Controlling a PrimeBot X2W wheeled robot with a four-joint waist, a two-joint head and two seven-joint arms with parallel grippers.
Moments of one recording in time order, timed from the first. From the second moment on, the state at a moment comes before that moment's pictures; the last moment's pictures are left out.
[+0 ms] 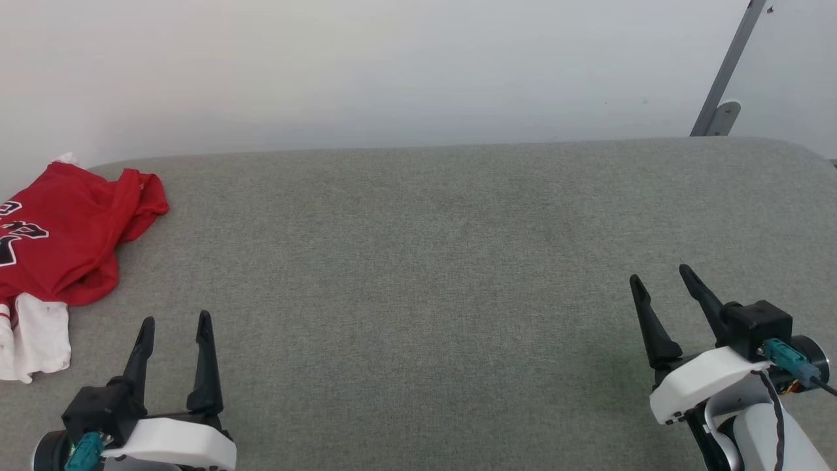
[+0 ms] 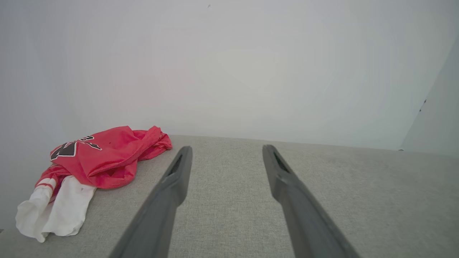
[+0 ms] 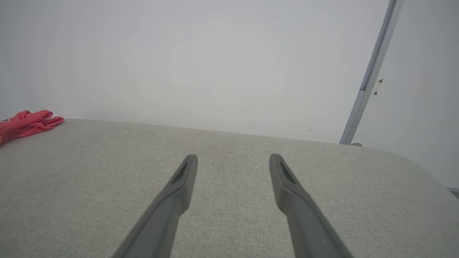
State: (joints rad) left arm 0.02 0.20 -0.03 0.11 -0.30 0.02 -0.25; right arm -0.20 -0.22 0.11 0.37 0.26 0.13 -0.21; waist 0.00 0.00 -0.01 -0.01
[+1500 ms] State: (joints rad) left arm 0.01 0.18 0.05 0.17 -0.29 0.04 -0.26; right arm -0.22 -0.21 0.24 0.40 0.26 0.13 -0.23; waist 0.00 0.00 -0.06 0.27
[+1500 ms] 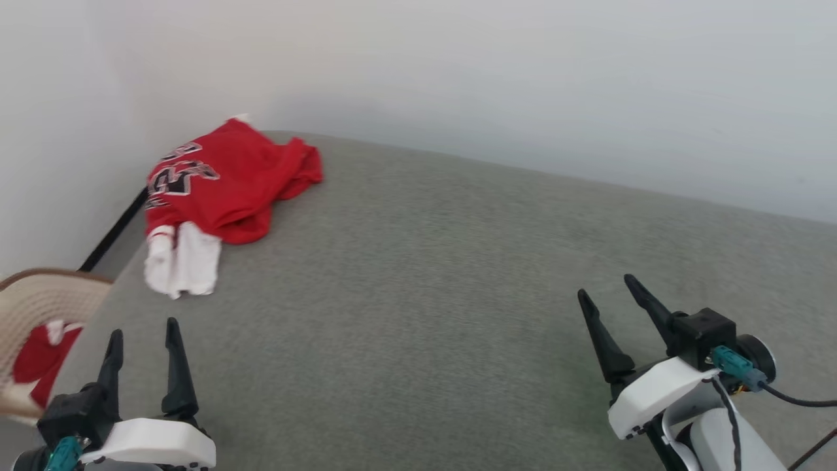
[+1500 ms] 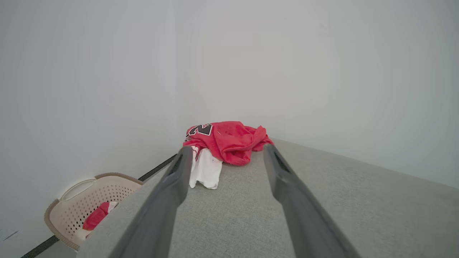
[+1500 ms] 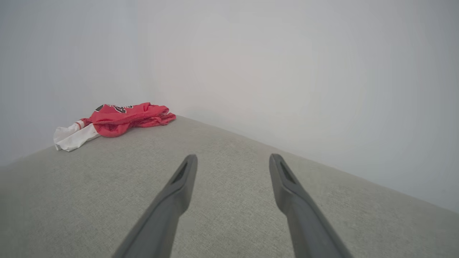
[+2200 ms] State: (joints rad) left arm 0.02 0.19 0.05 0.14 -0.32 0.06 -0.24; right arm -0.24 -0.21 0.30 0.42 0.30 0.13 -0.24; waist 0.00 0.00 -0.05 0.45
